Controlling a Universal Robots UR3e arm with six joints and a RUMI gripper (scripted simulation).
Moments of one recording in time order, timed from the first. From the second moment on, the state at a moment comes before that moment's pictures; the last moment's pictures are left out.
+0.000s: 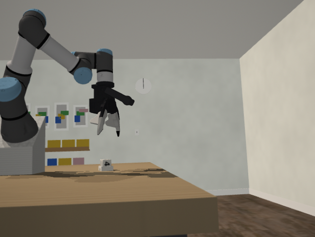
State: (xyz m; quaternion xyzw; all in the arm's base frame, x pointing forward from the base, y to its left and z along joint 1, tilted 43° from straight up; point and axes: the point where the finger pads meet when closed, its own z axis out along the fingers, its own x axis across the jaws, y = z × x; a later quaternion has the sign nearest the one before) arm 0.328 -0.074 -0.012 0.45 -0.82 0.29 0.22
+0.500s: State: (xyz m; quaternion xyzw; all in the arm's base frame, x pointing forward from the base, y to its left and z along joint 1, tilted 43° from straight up) arm 0.322 -0.079 -0.015 0.28 -0.89 0.32 0.16
